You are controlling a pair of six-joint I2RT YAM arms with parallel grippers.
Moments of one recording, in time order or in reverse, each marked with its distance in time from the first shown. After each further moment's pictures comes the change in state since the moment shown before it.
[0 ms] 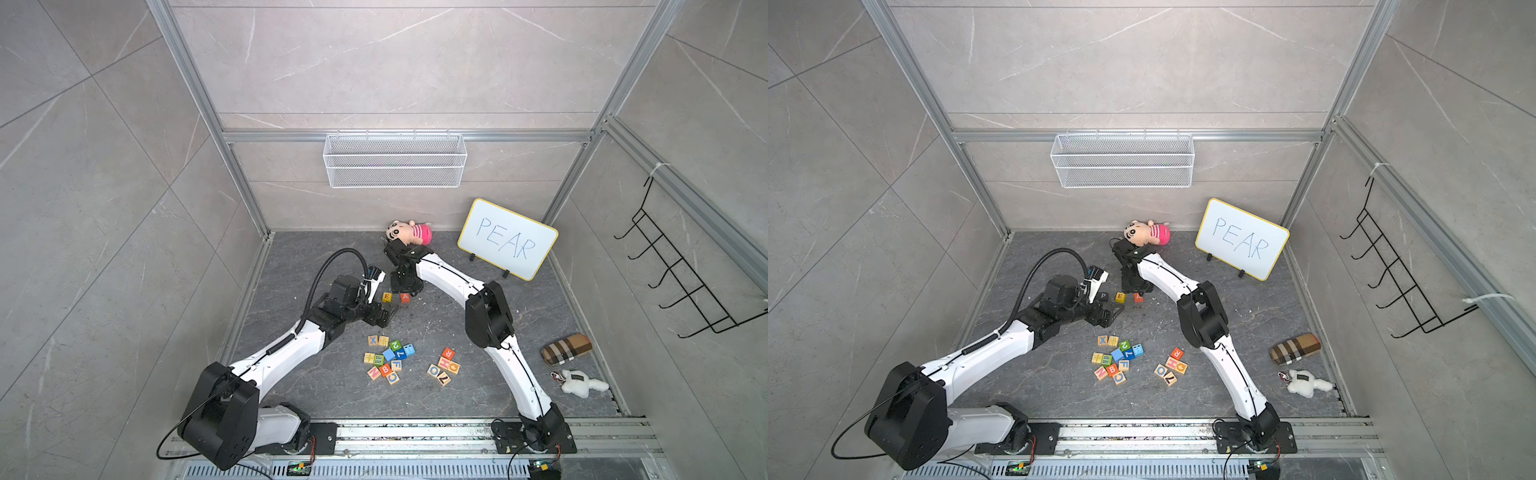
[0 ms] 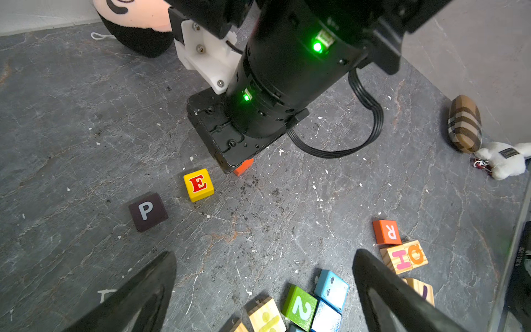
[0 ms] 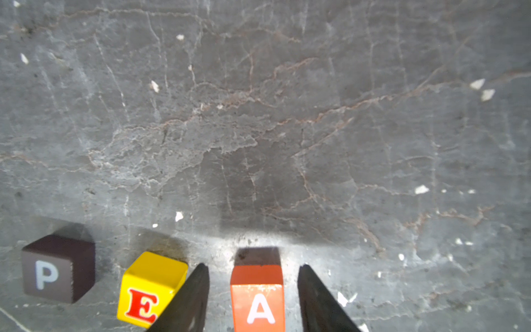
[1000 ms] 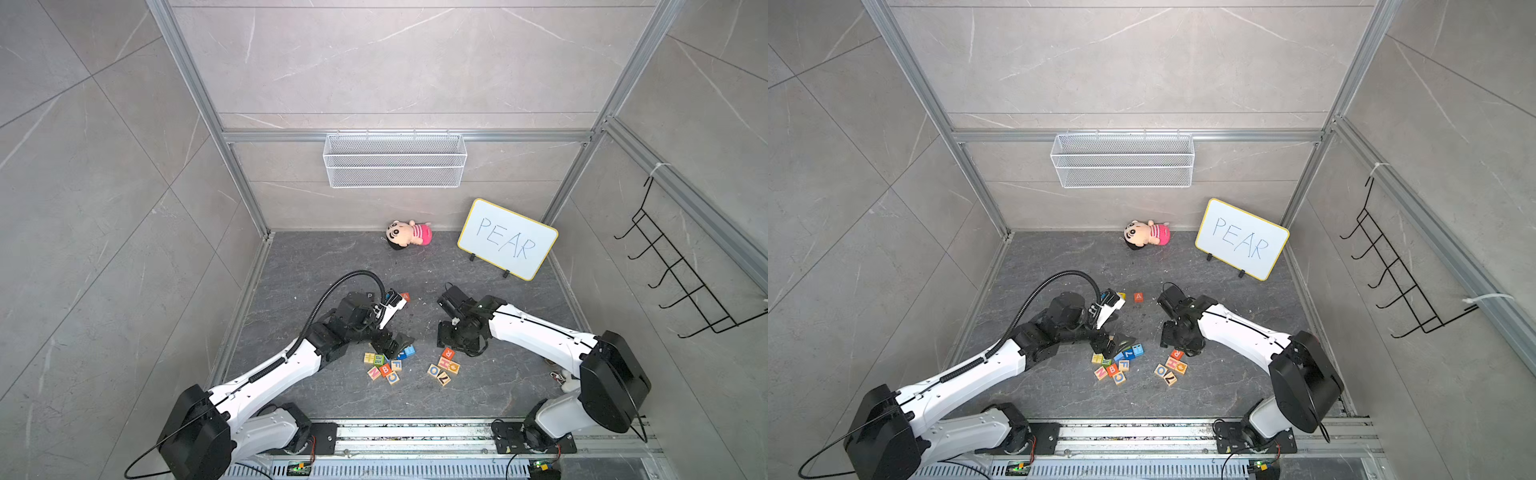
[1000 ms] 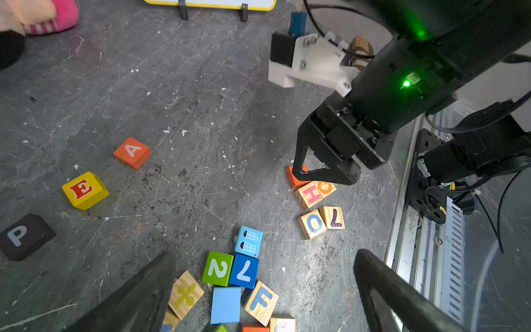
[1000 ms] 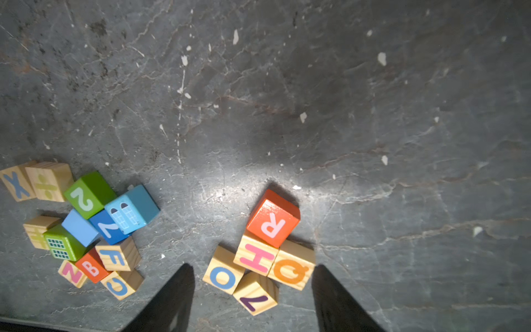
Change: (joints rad) left arm -0.196 -0.138 -0.050 -0.124 0.102 0.087; right arm 0.040 -0.980 -1.248 0.196 -0.154 0.317
